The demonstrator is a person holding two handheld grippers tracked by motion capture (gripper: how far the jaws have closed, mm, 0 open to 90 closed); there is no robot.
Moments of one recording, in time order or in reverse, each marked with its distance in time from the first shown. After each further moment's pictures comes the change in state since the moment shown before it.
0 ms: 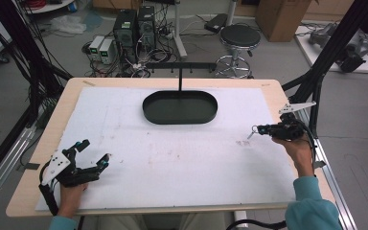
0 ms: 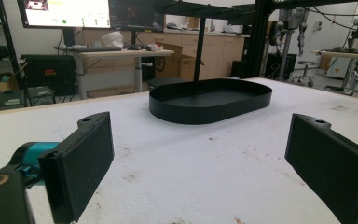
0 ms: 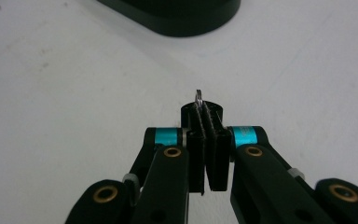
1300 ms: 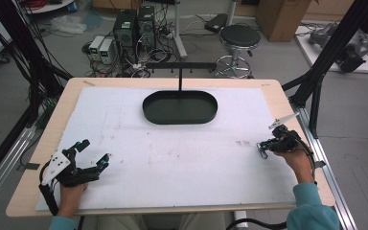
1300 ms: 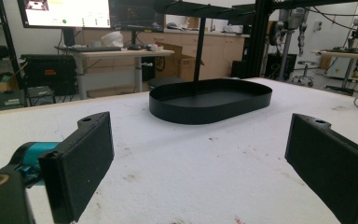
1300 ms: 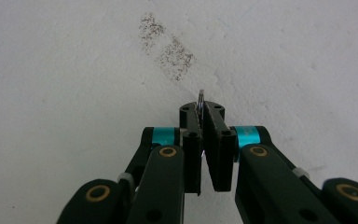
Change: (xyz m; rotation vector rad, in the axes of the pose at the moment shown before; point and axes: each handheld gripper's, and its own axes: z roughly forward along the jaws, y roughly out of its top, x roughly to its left) left arm 0.000 0.000 0.000 0.000 0.001 0.000; right arm -0.008 -0.039 0.026 0.309 -0.097 -0.094
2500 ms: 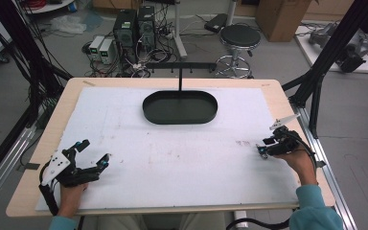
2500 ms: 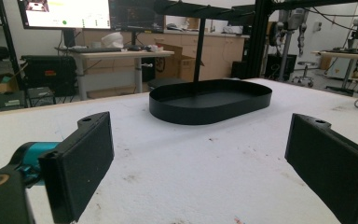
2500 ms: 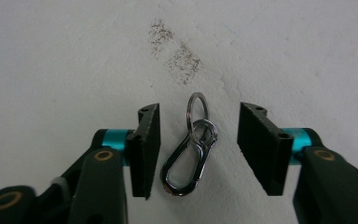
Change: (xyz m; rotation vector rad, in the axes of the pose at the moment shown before) left arm 0.000 0.000 0.000 -0.002 -0.002 0.000; right arm 0.003 -0.002 -0.003 -0.021 0.012 -0.011
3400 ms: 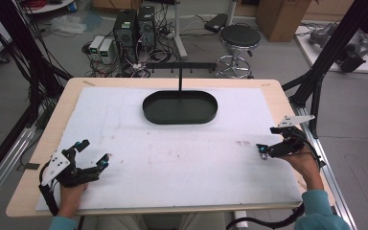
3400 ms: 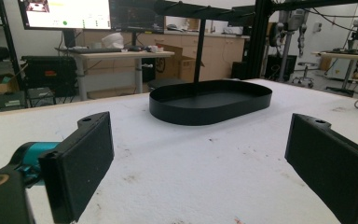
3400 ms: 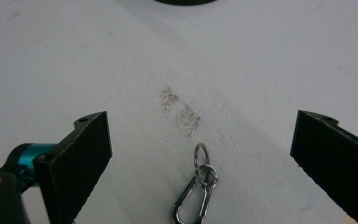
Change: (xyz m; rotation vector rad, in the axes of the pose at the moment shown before) left arm 0.000 0.000 0.000 -0.002 0.001 0.003; right arm 0.011 -0.001 -0.020 -0.237 -0.024 -0.007
